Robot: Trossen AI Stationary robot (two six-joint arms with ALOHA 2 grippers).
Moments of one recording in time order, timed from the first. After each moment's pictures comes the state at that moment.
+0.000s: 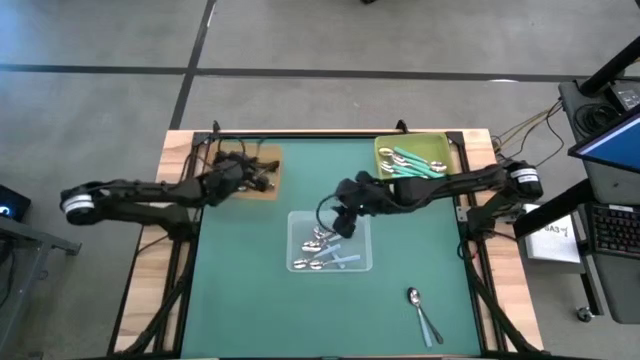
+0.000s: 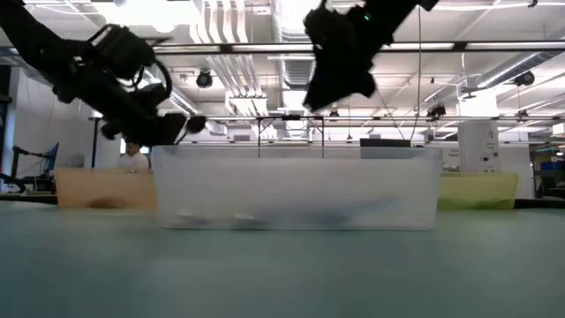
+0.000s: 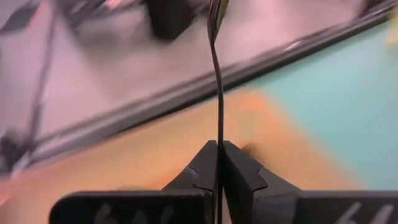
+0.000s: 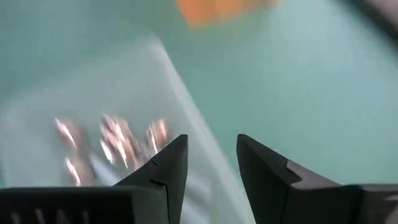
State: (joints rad) left arm 0.43 1.07 0.29 0.28 -0.61 -0.22; right arm 0.02 1.60 1.21 -0.43 0.25 0.39
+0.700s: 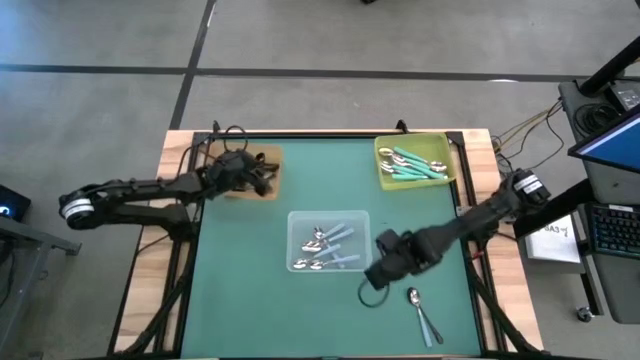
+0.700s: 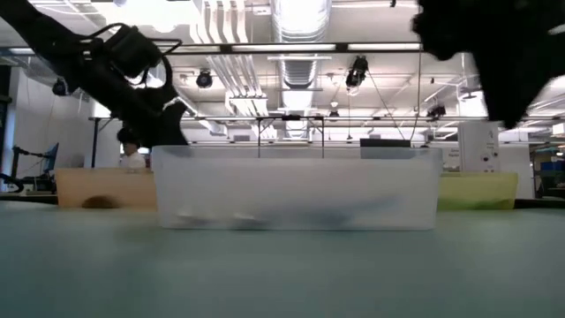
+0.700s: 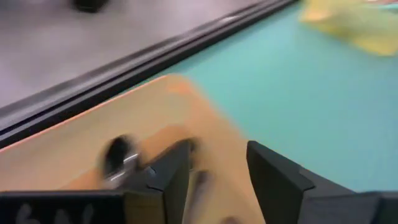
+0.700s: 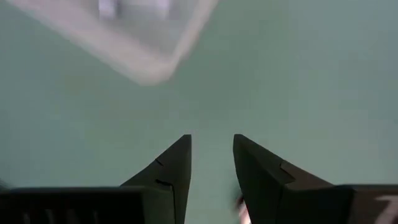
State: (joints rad) left arm 0.51 1.05 0.37 0.12 -0.26 -0.23; right arm 0.47 1.60 1.20 -0.97 0.06 1.48
